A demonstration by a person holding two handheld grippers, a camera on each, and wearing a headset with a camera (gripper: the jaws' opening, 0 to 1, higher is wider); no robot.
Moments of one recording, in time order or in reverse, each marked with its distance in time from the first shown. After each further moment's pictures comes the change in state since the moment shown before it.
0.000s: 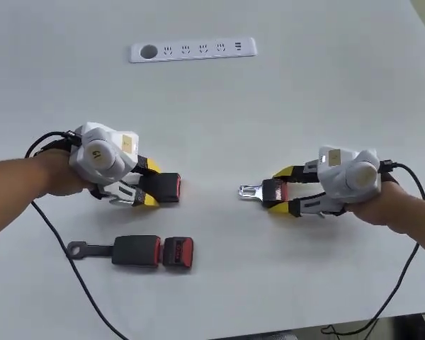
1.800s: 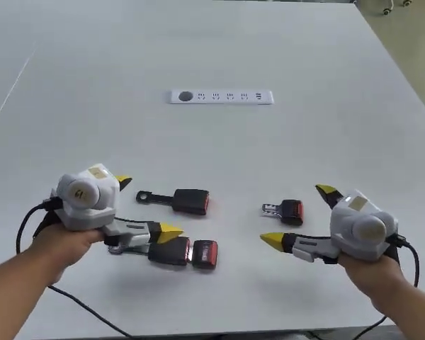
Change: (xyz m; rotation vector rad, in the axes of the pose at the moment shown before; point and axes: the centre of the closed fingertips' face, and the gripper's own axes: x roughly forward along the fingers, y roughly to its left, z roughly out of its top) left arm -0.115 -0.064 -0.006 -0.582 -0.383 0.510; right arm -0.040 0.032 0.069 0.292 -0.219 -0.490
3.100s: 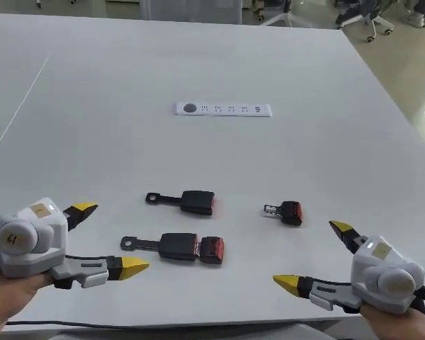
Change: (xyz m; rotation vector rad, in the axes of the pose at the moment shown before) left arm -0.089 -0.014 -0.027 -0.020 -0.076 0.009; right arm -0.064 0.055 -0.016 -0.018 0.001 -0.027
